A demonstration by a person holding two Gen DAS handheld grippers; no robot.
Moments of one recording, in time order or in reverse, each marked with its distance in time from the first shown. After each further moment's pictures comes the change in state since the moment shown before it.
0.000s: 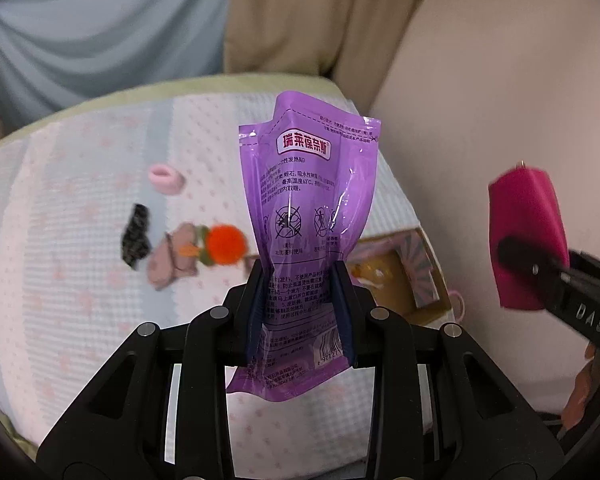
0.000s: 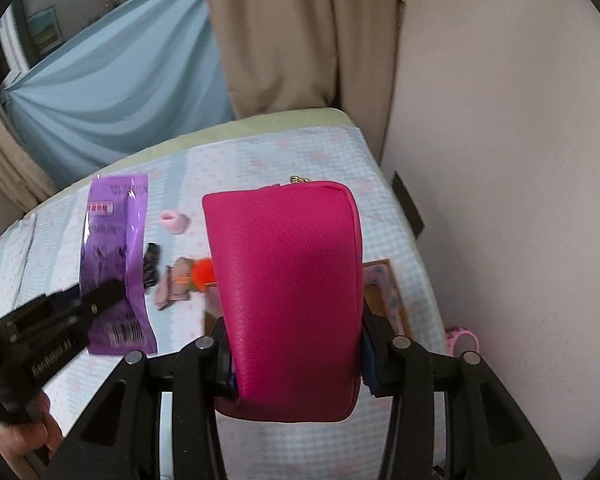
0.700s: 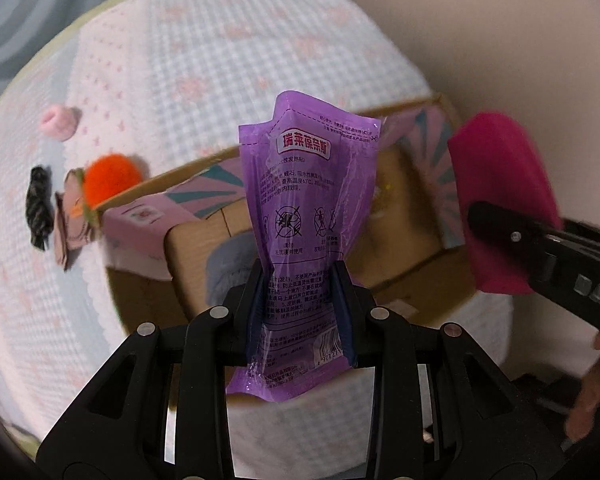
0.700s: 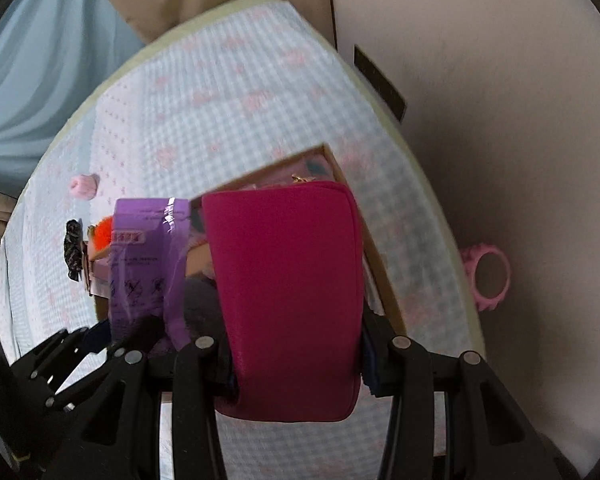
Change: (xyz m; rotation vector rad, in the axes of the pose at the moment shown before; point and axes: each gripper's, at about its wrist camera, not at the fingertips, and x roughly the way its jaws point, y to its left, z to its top) left arm 0.216 -0.094 -0.048 0.165 0.376 0.051; right arm 0.202 -0.113 -0.033 0.219 0.354 0.028
